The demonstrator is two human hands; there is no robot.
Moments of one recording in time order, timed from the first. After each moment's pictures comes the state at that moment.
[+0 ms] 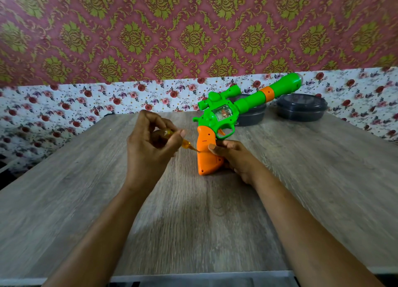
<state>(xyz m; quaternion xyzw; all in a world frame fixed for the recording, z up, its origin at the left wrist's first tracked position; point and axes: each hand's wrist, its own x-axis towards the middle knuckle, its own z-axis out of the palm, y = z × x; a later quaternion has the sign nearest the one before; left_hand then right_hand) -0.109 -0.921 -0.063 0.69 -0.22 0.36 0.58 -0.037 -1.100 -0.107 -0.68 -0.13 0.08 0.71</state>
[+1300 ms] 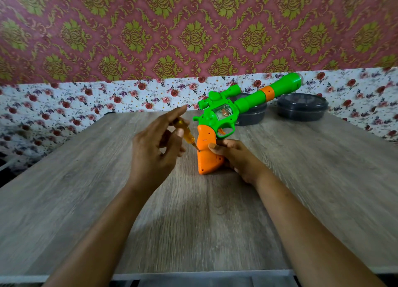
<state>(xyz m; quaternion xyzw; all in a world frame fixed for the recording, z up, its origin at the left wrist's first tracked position) -0.107 -0.922 -0.068 0.73 -0.29 0.42 0.45 -0.039 -1.099 -0.105 -0.69 -0.14 0.08 0.71</state>
